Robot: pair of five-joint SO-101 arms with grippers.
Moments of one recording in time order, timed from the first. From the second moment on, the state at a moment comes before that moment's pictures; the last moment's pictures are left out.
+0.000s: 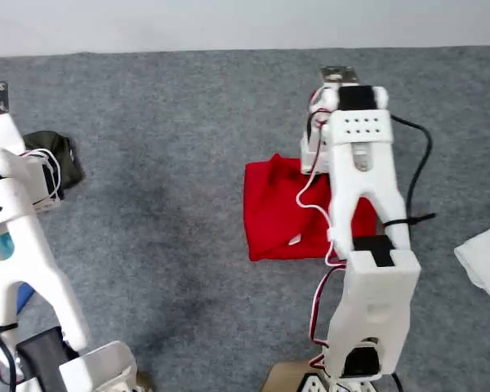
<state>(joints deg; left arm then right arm) -29.8 -10.0 2.5 90.9 -1.5 -5.6 29.9 -36.0 100.4 -4.2</state>
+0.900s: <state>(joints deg) -29.8 -10.0 2.5 90.9 -1.5 5.5 29.9 -30.8 99.0 1.5</state>
